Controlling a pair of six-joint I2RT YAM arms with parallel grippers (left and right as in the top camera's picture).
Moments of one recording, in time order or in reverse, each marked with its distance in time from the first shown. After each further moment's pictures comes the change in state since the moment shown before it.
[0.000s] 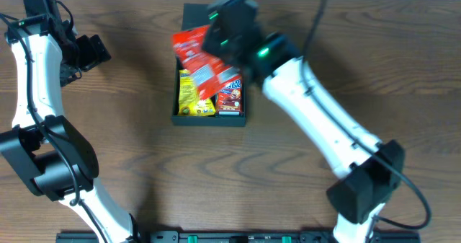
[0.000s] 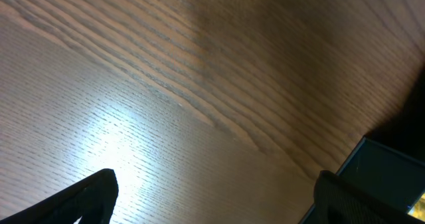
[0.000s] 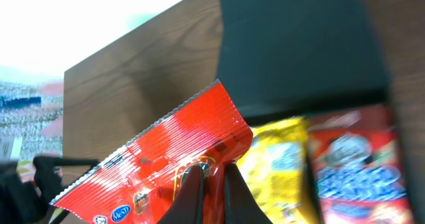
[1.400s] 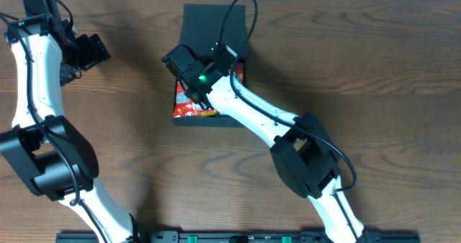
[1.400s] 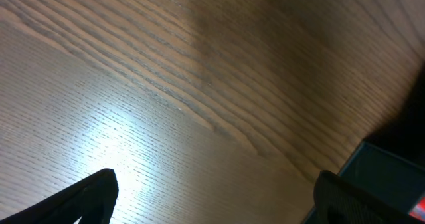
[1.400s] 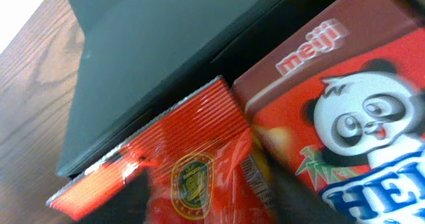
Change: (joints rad) left arm 0.000 0.000 0.000 0.011 0.000 0.000; right arm 0.113 0.342 0.001 0.030 0.369 0.430
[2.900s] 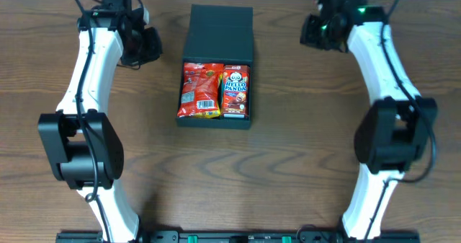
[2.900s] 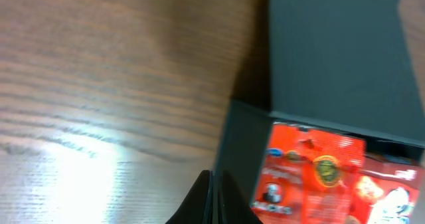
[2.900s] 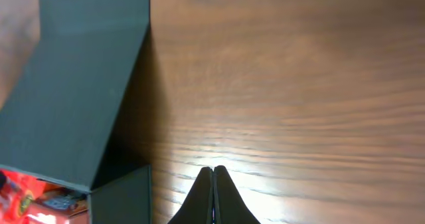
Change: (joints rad) left arm -0.303 0.025 -0.041 0.109 0.153 -0.014; right arm -0.744 -0.094 0.008 -0.156 -0.821 -1.155
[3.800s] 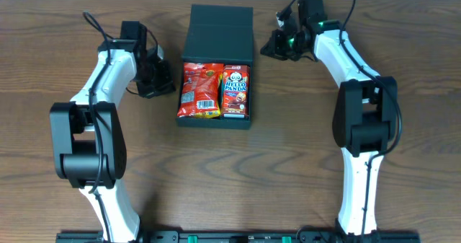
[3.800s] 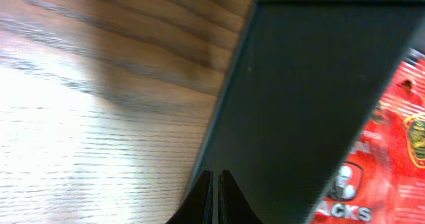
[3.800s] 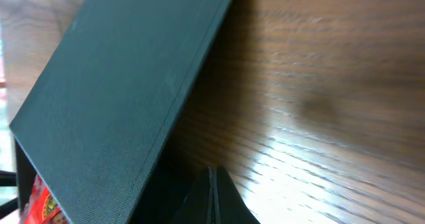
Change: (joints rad) left arm -0.038 0.005 -0.299 0.132 0.138 -0.074; right arm 0.090 0.208 -0.002 0.206 -0.309 0.040
